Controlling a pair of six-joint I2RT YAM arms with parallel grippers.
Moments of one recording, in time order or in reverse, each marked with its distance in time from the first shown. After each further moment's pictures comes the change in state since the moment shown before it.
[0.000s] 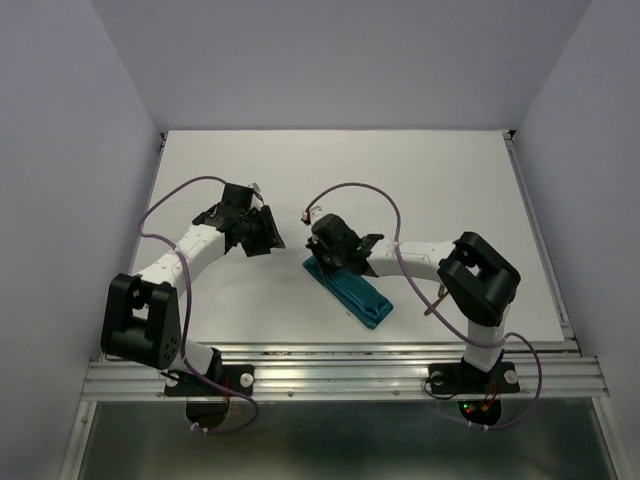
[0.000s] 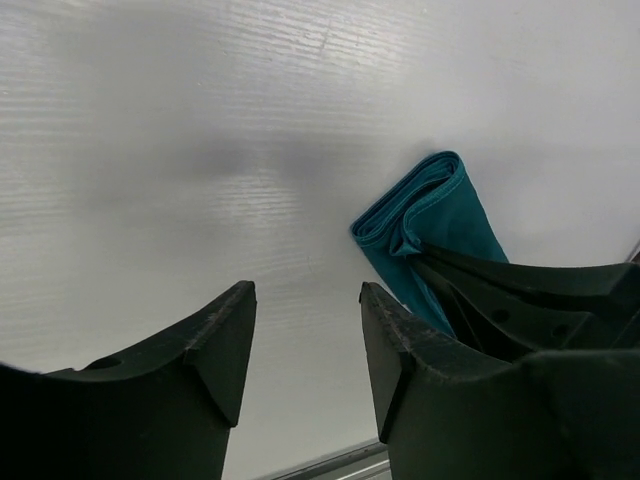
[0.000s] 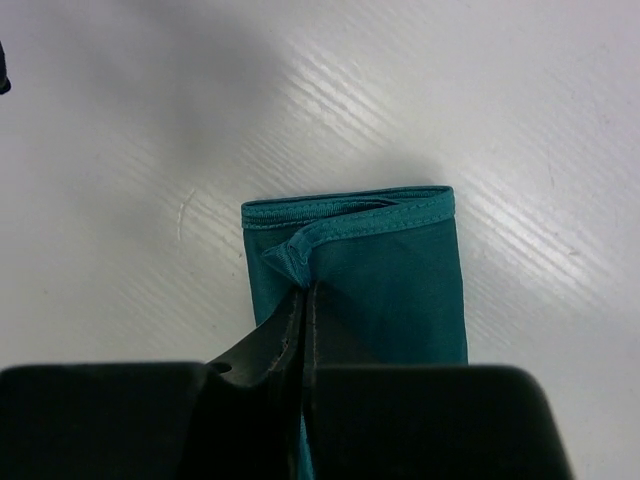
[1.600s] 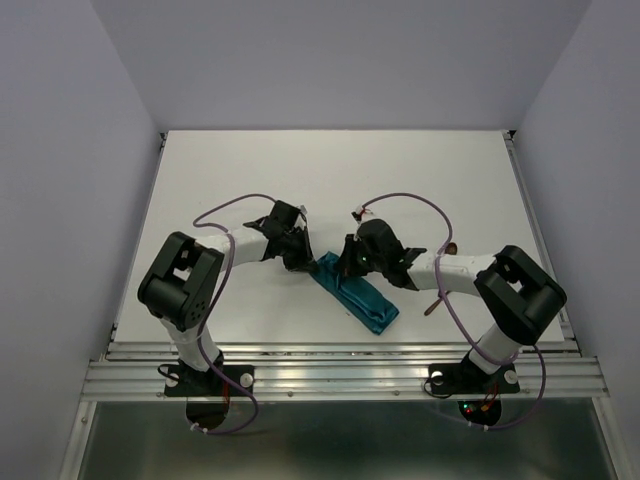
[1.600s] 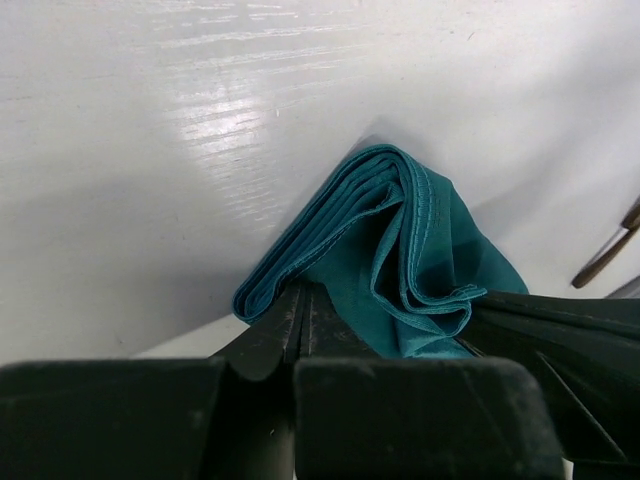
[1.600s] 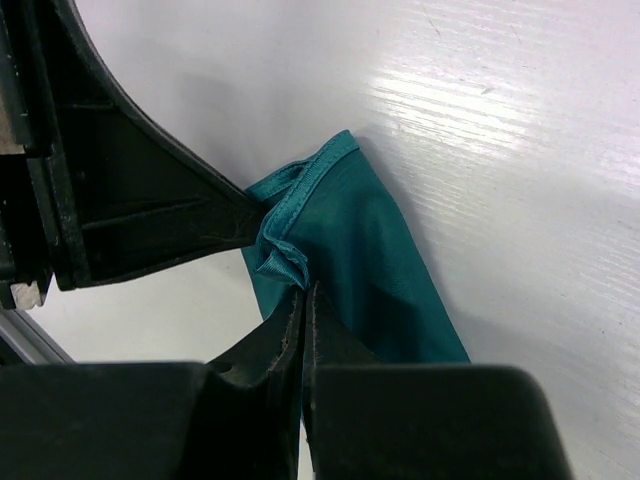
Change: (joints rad) left arm -0.235 0.275 -0.050 0.298 0.135 -0.125; right arm -0.142 -0.268 -0.412 0.317 -0.169 0.401
